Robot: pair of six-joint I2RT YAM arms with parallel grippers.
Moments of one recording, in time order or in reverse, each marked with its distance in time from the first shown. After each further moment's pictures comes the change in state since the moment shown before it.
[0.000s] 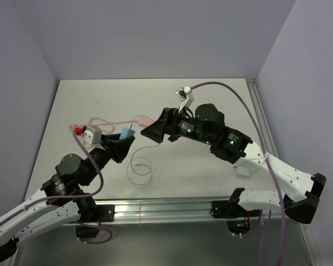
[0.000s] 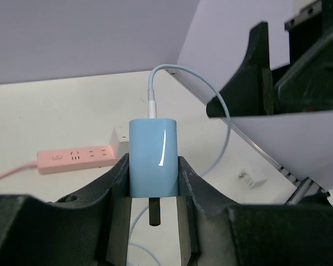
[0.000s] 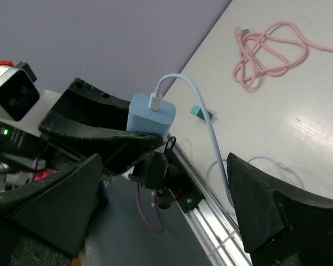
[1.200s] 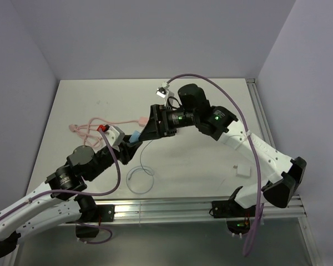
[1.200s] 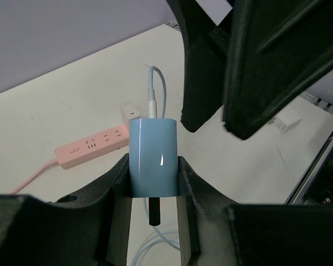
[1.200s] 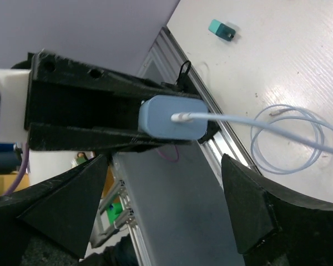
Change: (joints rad) left arm 0.001 0.107 0.080 -0.127 0.148 0.235; right arm -0.146 0.233 0.263 -0.340 -0.502 -0.102
